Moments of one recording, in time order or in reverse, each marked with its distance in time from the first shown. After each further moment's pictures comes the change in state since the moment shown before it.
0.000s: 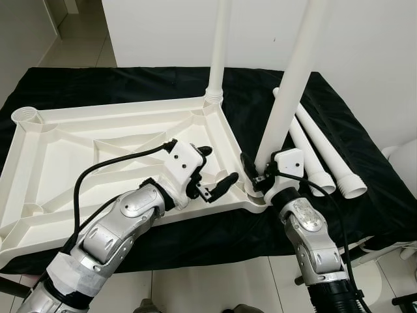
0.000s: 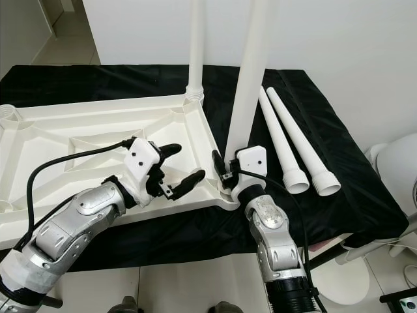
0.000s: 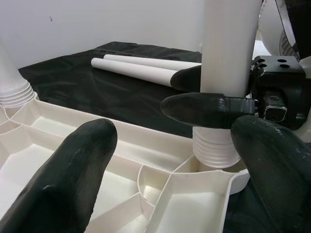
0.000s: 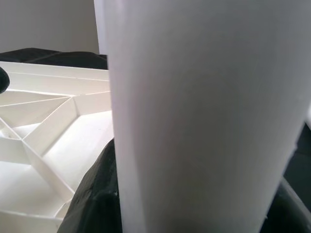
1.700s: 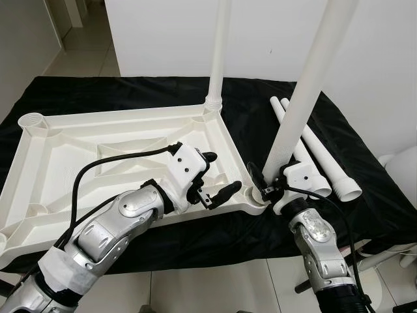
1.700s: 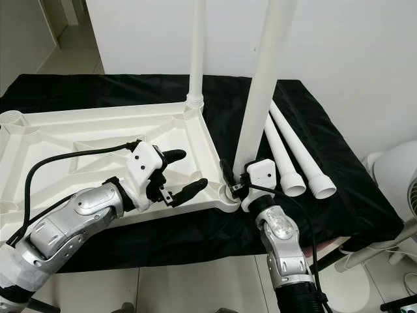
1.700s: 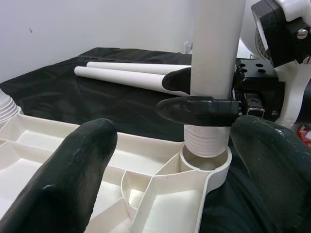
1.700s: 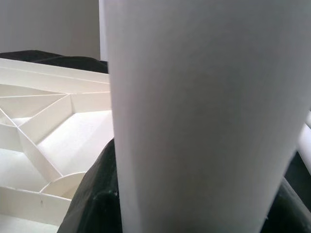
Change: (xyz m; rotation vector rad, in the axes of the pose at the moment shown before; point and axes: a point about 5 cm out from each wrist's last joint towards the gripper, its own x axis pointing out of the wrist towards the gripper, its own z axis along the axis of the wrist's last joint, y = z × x) left arm -0.001 -0.006 0.001 0.008 0.029 -0.085; right arm -0.009 -0.016 -0.025 -0.053 0.018 0.029
